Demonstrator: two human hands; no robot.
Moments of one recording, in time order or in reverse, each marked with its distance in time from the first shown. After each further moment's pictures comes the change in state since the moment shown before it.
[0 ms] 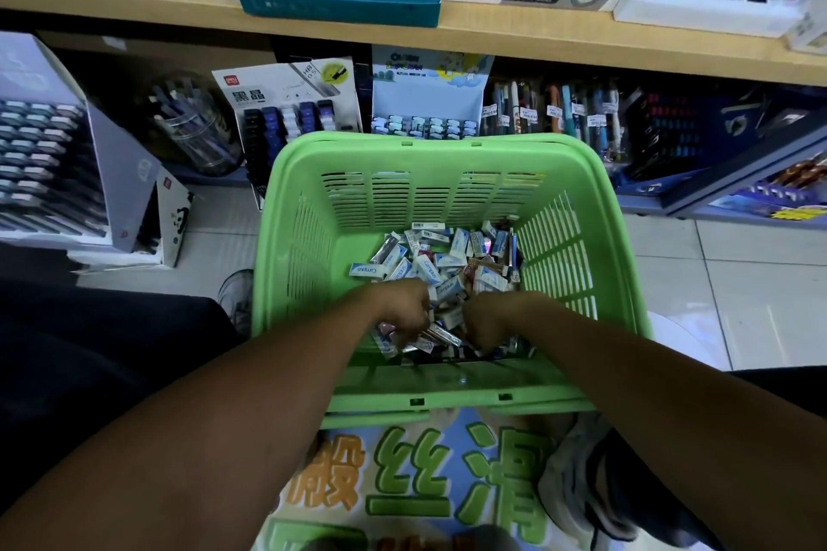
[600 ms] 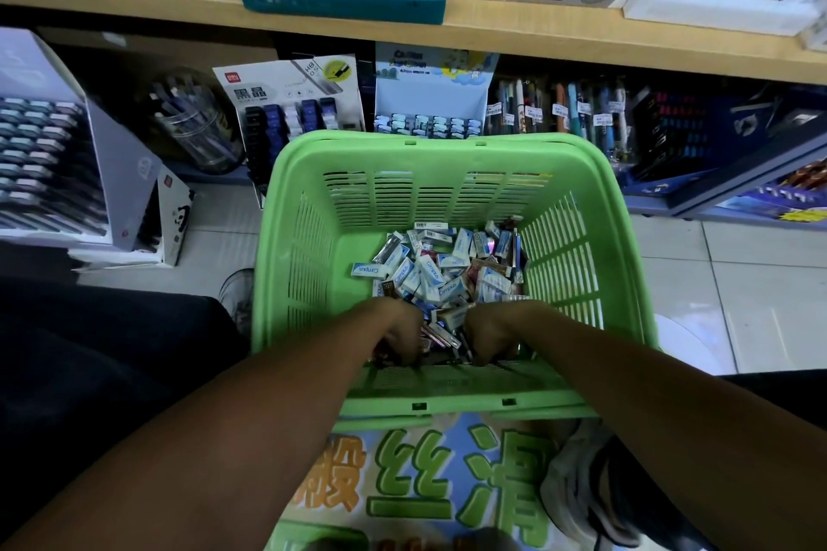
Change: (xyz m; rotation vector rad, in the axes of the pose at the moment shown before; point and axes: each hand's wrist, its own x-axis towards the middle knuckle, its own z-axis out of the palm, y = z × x) left_hand -0.004 0.003 0.011 0.330 -0.206 -0.072; right_hand 0.013 0.003 0.013 0.215 -0.133 0.061
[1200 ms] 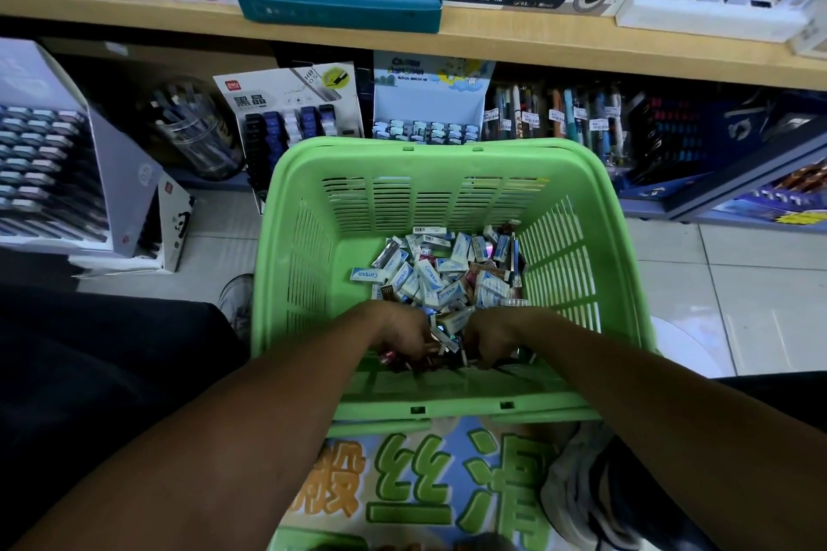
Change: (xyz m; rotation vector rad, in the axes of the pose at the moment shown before) left_hand 0.013 -0.006 0.005 -0.165 -0.013 0.064; right_hand -0.003 0.006 0.002 -0.057 0.024 -0.078
